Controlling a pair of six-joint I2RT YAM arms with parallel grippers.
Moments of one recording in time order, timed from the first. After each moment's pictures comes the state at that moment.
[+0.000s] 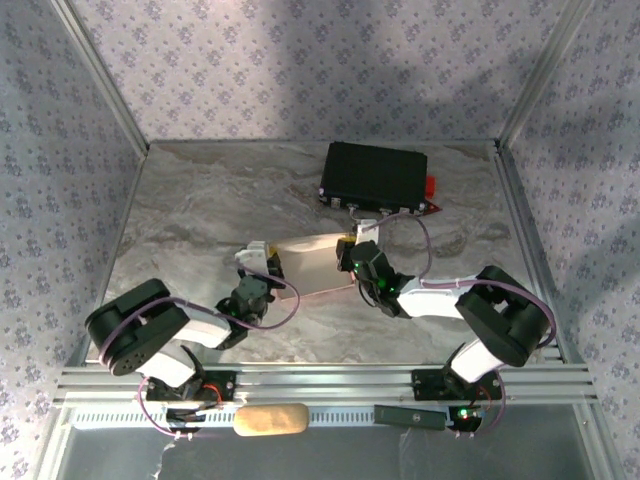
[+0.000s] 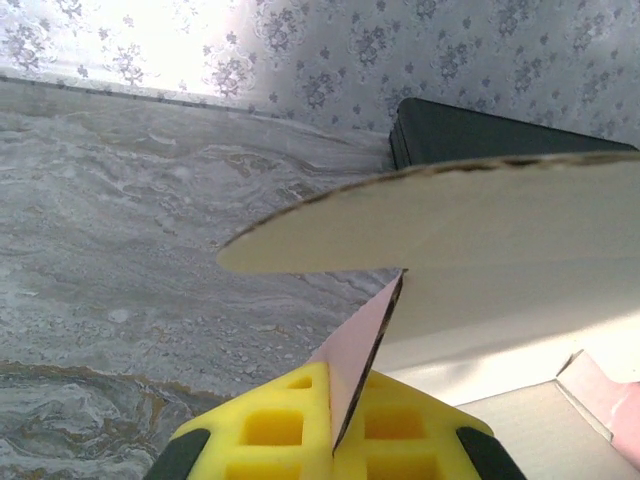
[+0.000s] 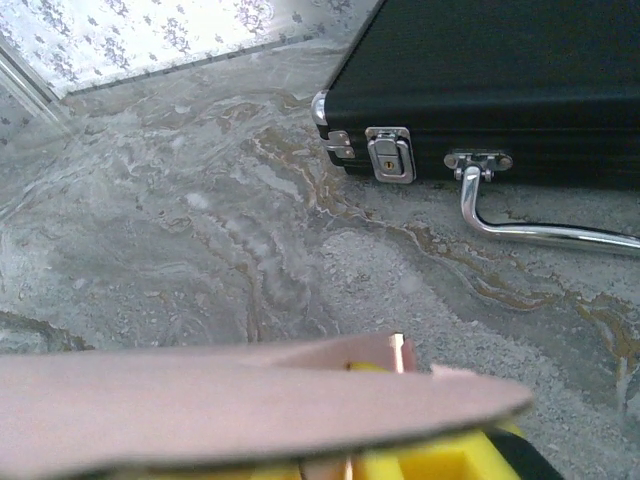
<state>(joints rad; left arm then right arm) -0.90 1.50 0.22 1.07 -0.69 -0.39 0.82 1.53 0.56 0.57 0.40 0.53</state>
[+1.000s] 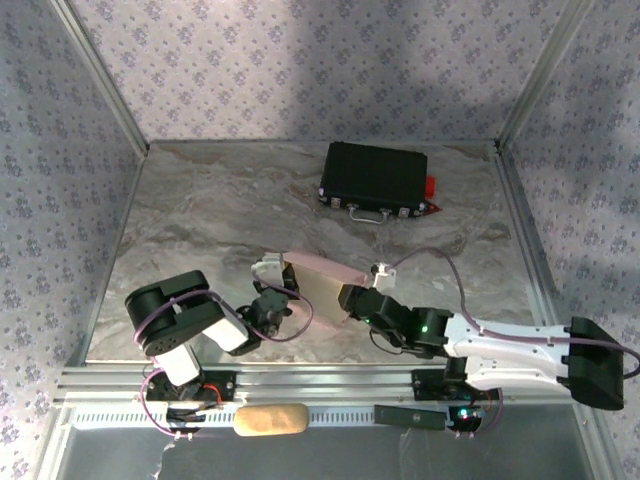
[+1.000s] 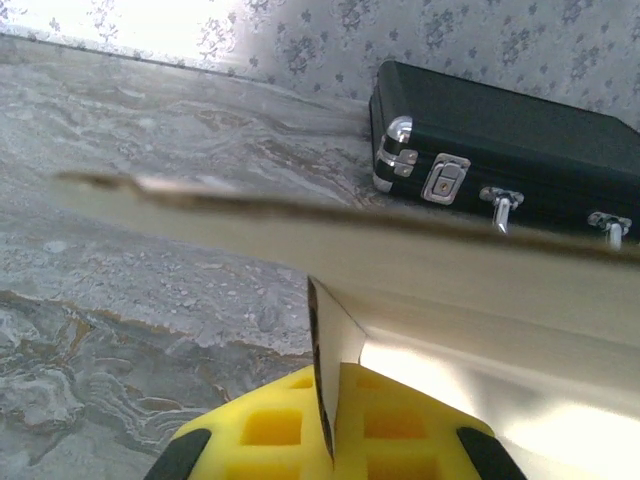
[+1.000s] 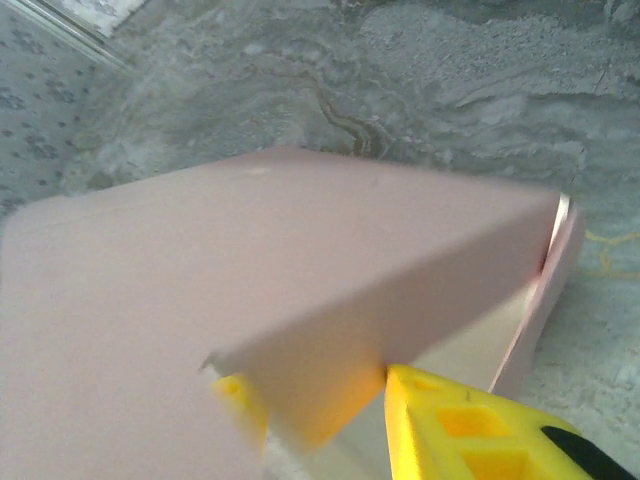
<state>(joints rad) -1.04 1.70 0.27 1.16 -0.83 -0.48 1.22 0.99 0.50 -0.16 0.53 1.17</state>
